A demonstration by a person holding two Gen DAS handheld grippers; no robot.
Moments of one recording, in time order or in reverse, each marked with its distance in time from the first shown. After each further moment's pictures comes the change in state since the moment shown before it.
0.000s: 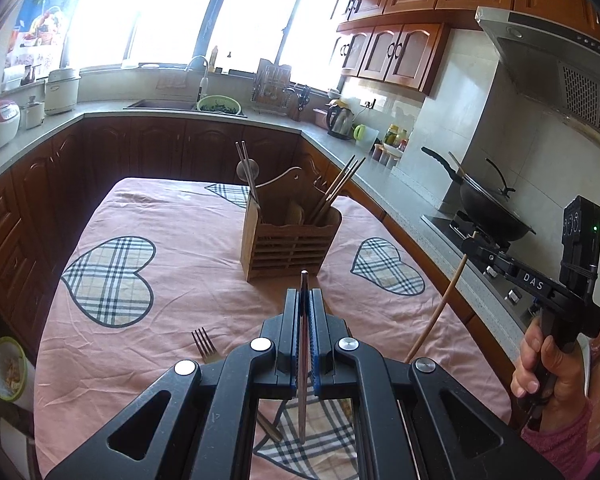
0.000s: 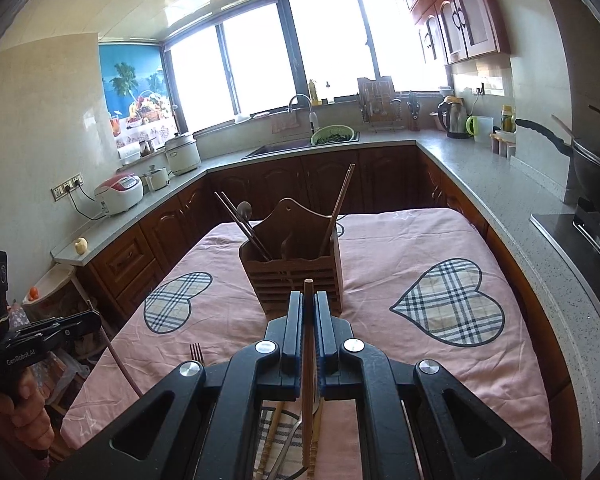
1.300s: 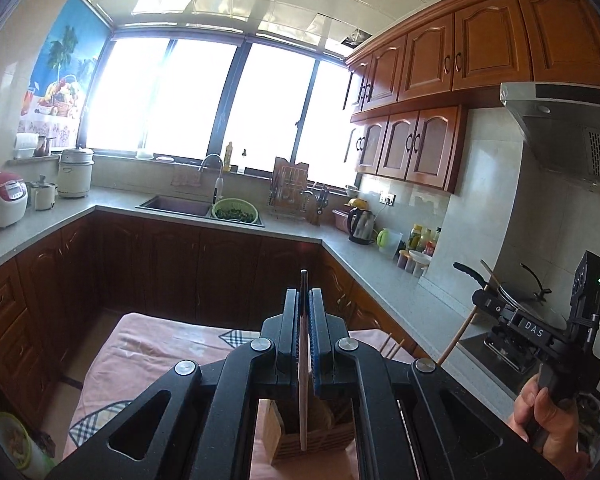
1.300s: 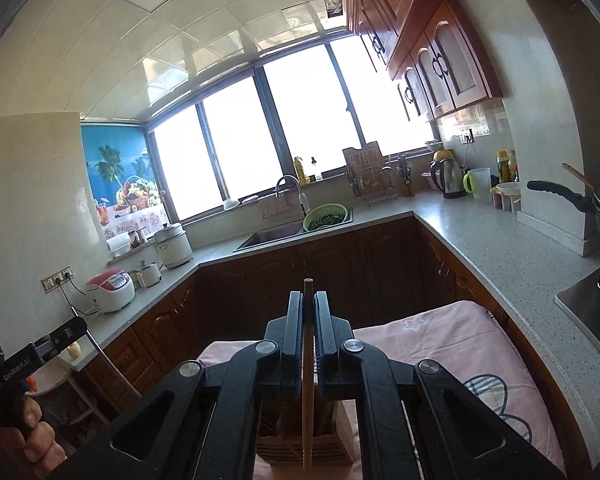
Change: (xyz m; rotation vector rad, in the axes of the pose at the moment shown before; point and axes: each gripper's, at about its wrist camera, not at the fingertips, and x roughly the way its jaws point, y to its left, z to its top) left arm 0.098 0.017 0.125 0.037 -0.340 0.071; right arm 0.072 -0.024 0.137 0.119 -0.277 0.002
